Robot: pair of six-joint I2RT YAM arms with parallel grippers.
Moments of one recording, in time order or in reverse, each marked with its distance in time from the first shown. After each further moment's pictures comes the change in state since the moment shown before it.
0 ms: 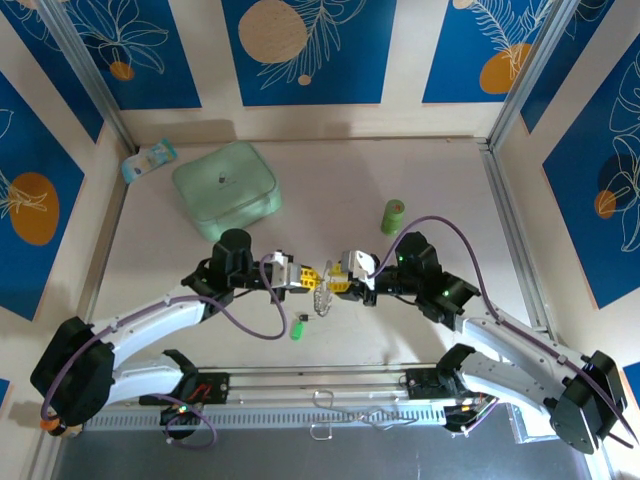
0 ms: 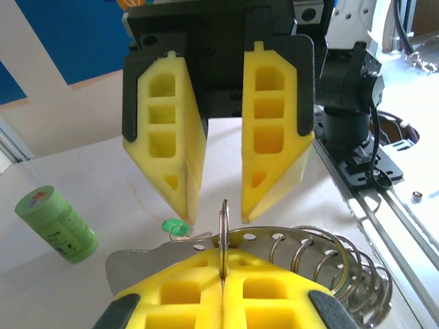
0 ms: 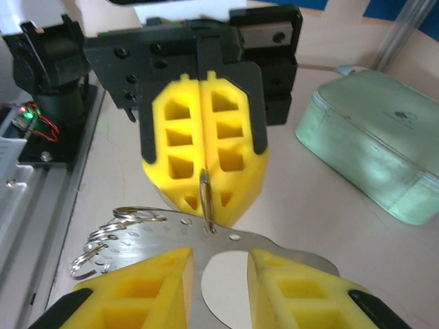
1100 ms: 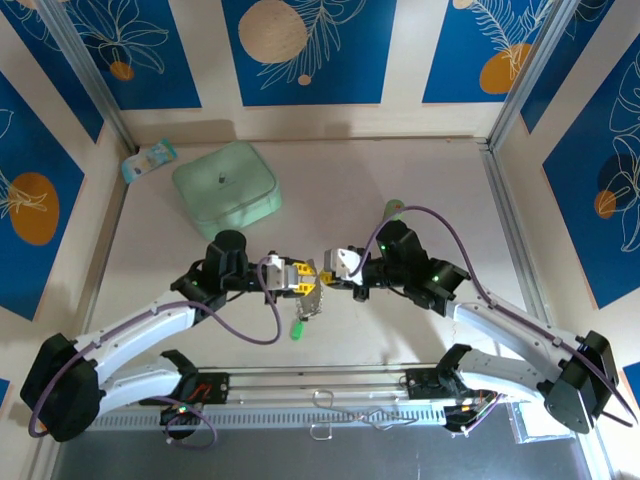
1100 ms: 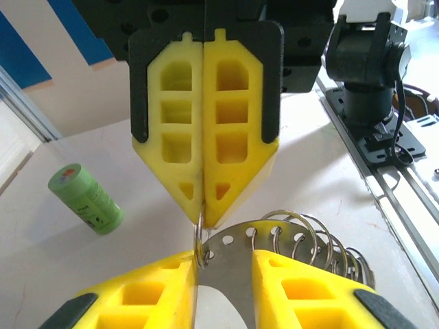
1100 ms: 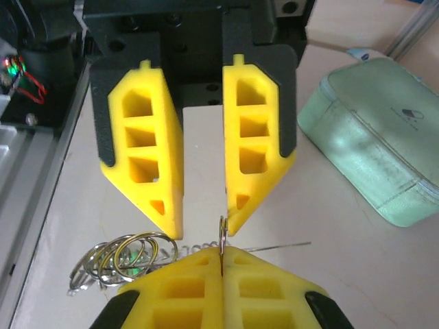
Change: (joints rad) left arm 0.000 -0.097 0.024 -0.204 -0.109 0.097; right arm 0.084 0.132 0.202 -0.235 0.140 -0.183
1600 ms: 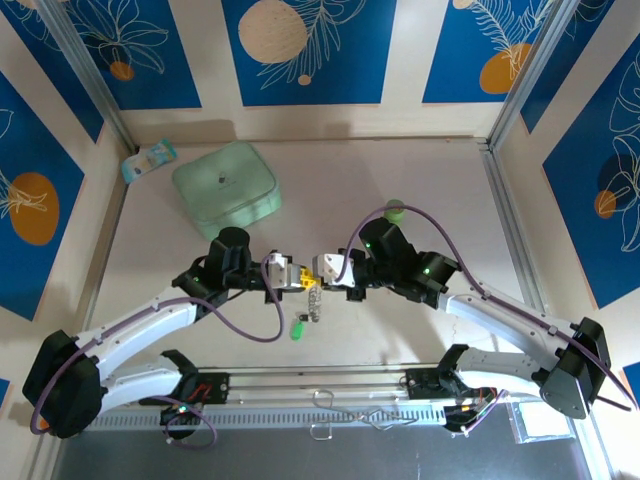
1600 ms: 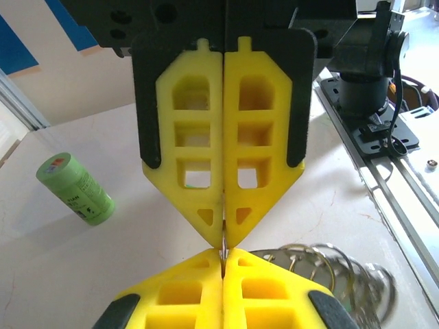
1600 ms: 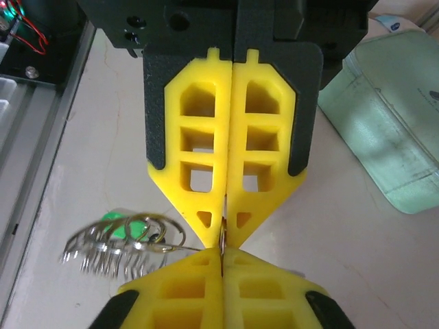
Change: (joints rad) left arm 0.000 0.022 0.031 -0.055 0.003 0.014; right arm 0.056 0.065 0.103 -0.153 0.074 -0.069
